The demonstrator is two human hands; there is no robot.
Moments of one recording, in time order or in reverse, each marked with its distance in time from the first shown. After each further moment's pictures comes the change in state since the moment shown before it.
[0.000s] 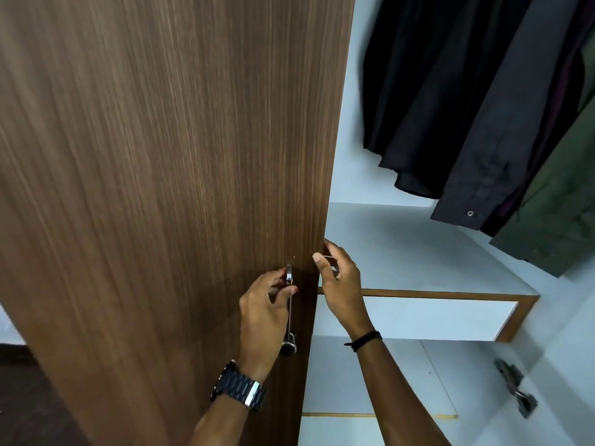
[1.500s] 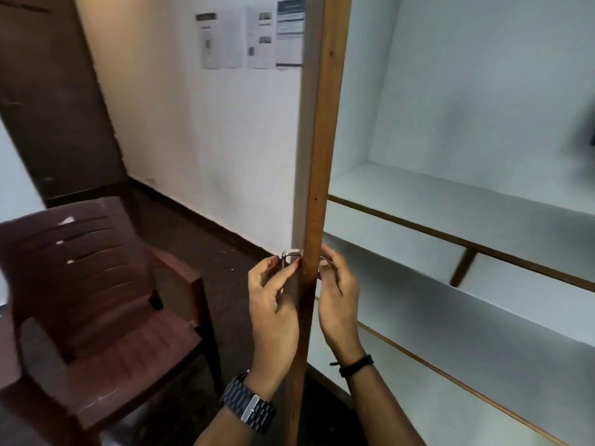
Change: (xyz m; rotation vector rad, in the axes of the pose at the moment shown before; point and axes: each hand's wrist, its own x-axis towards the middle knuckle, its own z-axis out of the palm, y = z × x) left_hand -0.298 0.094 -0.240 0.032 0.630 -0.124; right_hand -0.356 -0.177 0.059 0.508 -0.505 -0.063
